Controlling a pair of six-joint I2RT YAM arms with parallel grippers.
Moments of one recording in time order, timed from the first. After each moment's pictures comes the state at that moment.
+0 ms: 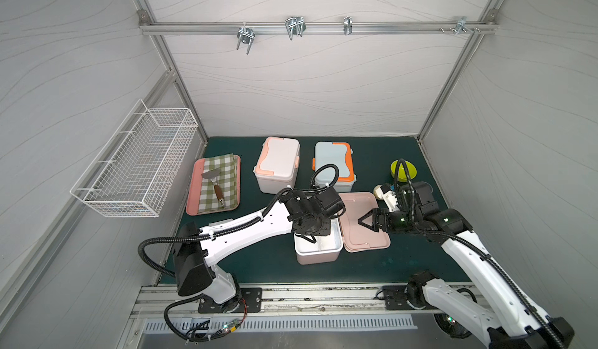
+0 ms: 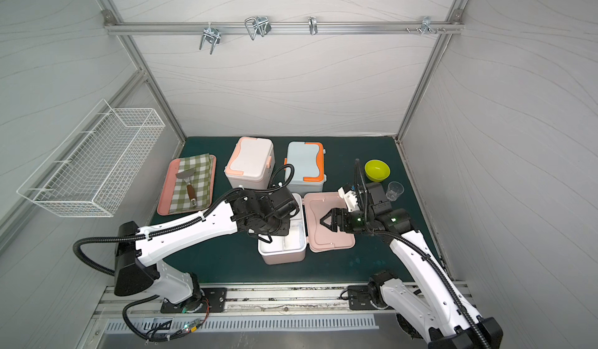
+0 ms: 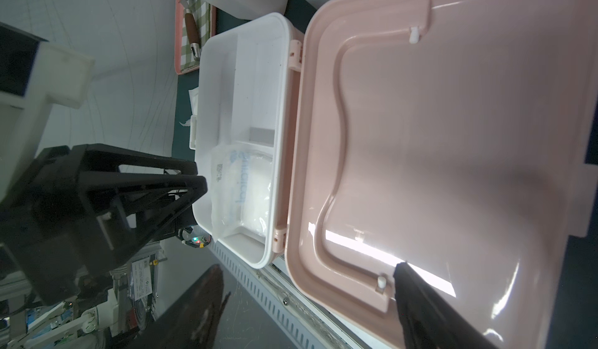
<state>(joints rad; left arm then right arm) -1.07 1.54 1.38 -1.11 -0.15 -0.99 0.40 0.88 0.85 -0.90 -0.59 0.40</state>
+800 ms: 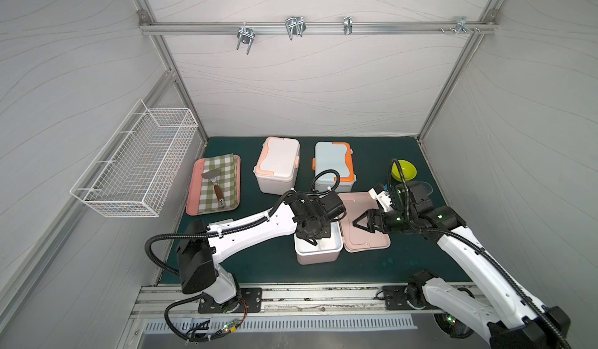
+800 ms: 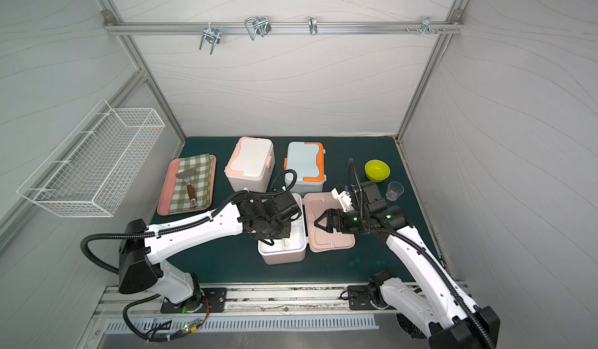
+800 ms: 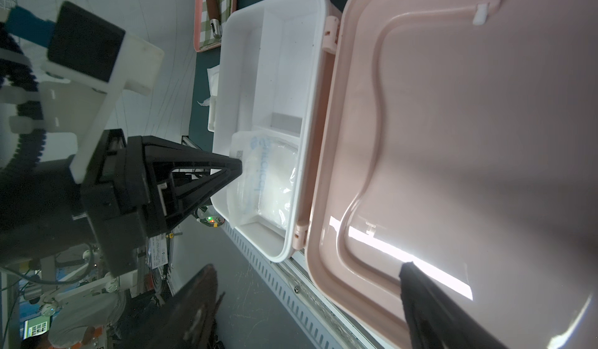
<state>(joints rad) -1.07 1.56 1.35 -1.10 -0.13 -1.02 0.44 0.92 0.85 -0.88 -0.65 0.38</state>
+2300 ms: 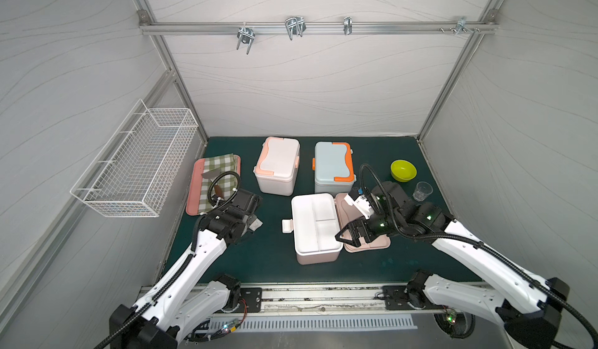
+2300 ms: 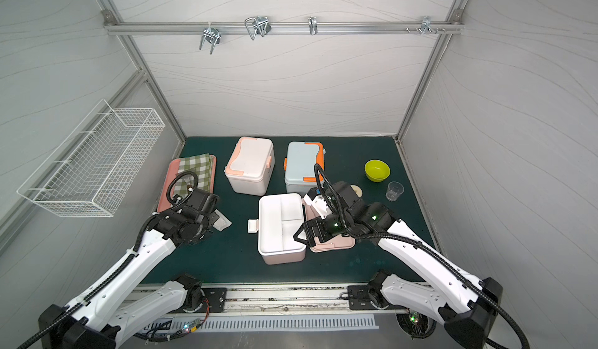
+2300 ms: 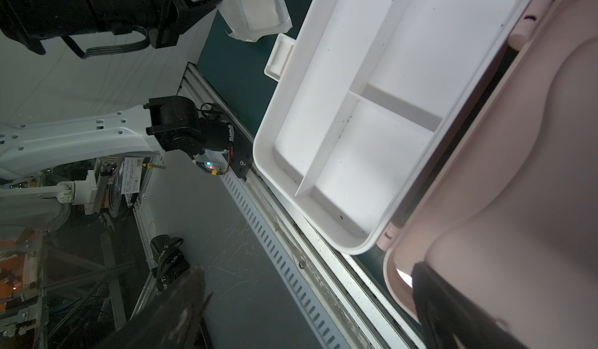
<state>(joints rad) -0.37 0.96 0.77 -0.96 -0.43 -1.23 0.82 1.00 1.00 -0.88 -0.50 0.37</state>
